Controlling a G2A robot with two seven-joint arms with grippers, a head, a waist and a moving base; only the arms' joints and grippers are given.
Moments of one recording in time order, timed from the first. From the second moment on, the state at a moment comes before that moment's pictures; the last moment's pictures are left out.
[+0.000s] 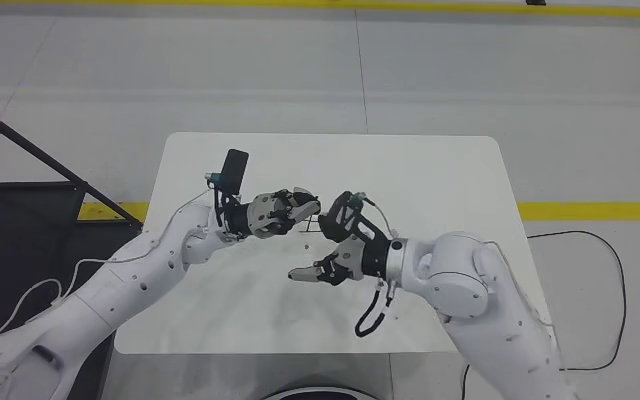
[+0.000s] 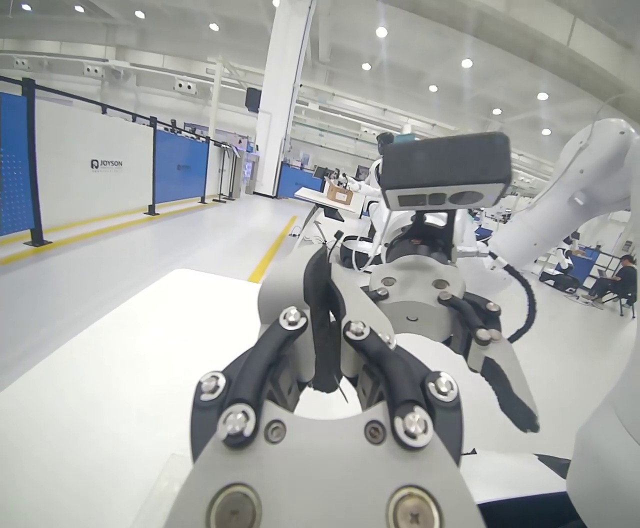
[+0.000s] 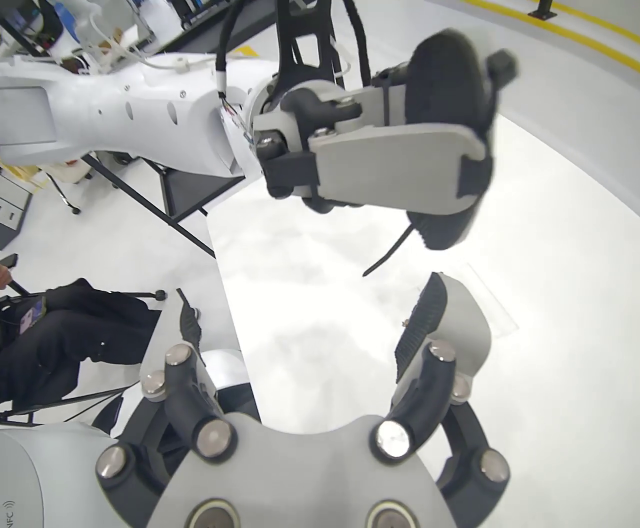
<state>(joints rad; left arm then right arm) 0.61 -0.89 -0.51 -1.33 0.69 -1.01 0.64 -0.97 -1.18 1.03 -1.92 -0.56 -0.37 0.89</state>
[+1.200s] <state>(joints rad) 0.64 -0.92 -0.54 -1.33 0.69 -1.01 0.65 -0.96 -1.17 1.06 -1.79 -0.36 -0.46 0.82</state>
